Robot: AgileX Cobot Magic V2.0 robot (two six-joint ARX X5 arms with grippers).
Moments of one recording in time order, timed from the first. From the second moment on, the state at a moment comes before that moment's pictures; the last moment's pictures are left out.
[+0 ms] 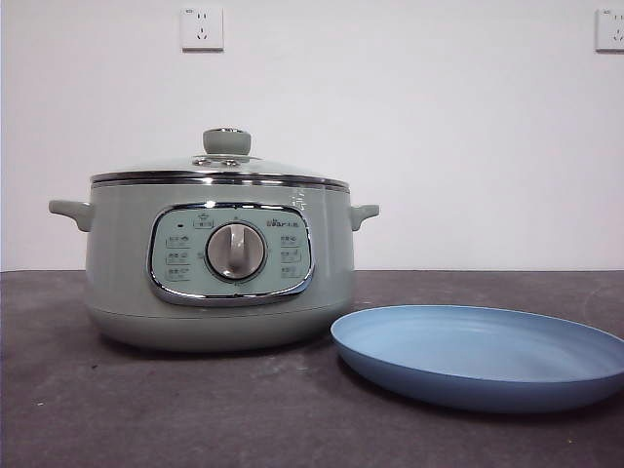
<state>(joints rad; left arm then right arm) 0.02 0.00 0.02 -0.14 0.32 -0.42 0.09 0.00 0.04 -0.19 -0.14 0.43</state>
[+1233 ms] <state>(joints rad) 0.02 0.56 0.80 -0.82 0.77 -0.05 0.17 0.82 0.99 -0.95 -0.72 -0.06</state>
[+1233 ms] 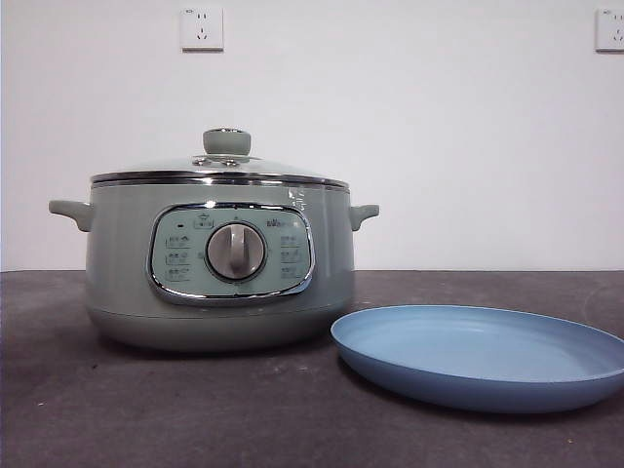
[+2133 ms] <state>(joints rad) 0.01 0.63 0.87 -0.67 0.72 -0.02 0.20 0.82 0.99 -0.95 -0.72 -0.07</state>
